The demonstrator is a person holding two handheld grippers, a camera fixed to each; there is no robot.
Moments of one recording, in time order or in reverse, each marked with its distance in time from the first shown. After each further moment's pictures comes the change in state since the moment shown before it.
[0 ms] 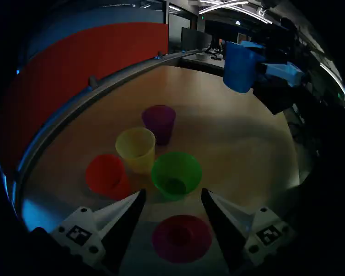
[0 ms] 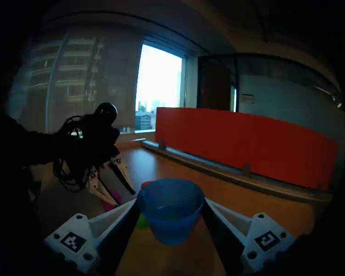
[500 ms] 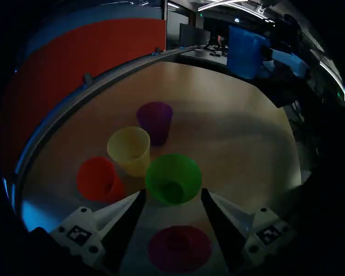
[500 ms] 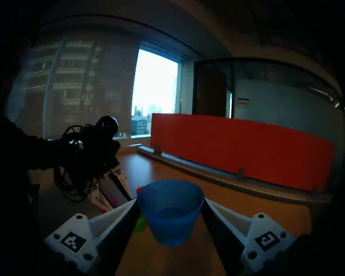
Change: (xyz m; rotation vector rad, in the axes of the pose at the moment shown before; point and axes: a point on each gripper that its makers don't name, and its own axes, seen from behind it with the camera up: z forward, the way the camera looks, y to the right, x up) left arm 0.001 0.005 0.021 -0.010 -0.021 0.002; right arm 0.012 0.012 -0.010 -0.027 0.032 0.001
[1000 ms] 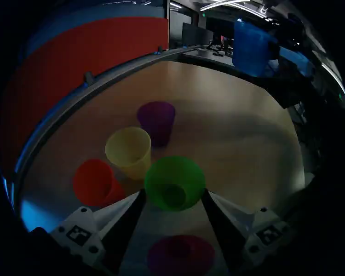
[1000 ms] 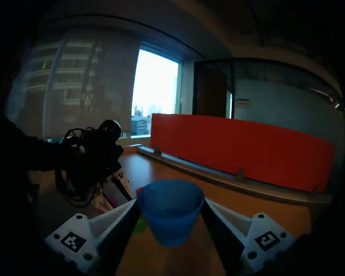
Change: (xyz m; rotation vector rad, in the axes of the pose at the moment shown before) left arm 0.001 -0.001 0.014 0.016 -0.001 -0.012; right arm 0.001 0.001 0.002 0.000 0.000 -0.002
